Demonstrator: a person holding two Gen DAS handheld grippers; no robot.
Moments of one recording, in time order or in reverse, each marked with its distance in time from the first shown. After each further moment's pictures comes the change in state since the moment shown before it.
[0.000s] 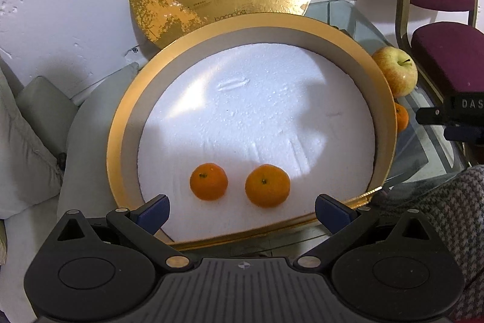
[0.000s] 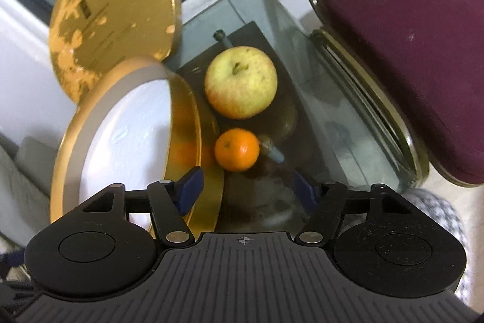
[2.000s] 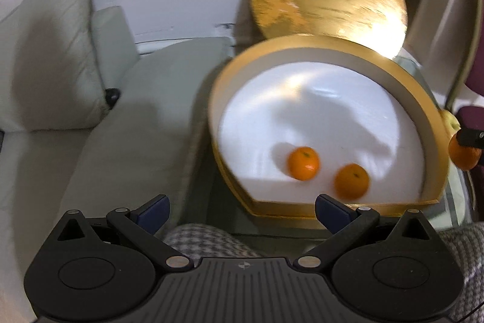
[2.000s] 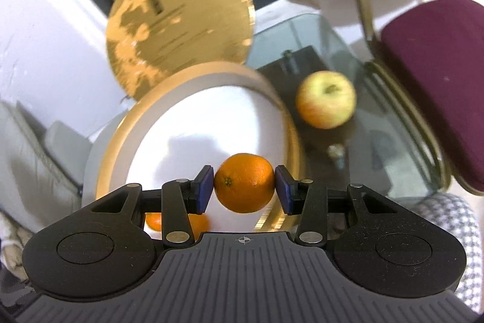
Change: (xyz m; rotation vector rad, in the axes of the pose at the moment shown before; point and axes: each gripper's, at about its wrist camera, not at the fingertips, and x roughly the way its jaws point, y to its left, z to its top) left arm -0.023 0.121 -0.066 -0.381 -0.080 0.019; right arm -0.050 0.110 -0.025 -0.146 -0.060 0.039
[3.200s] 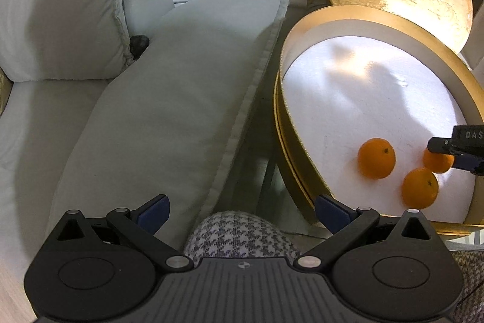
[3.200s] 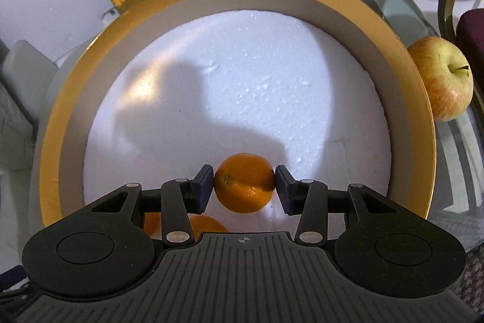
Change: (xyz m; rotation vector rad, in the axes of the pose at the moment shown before) left arm 0.062 0.050 0.005 -0.112 0.154 0.052; right arm 0.149 0.070 -0.004 -0.169 0.235 -0.103
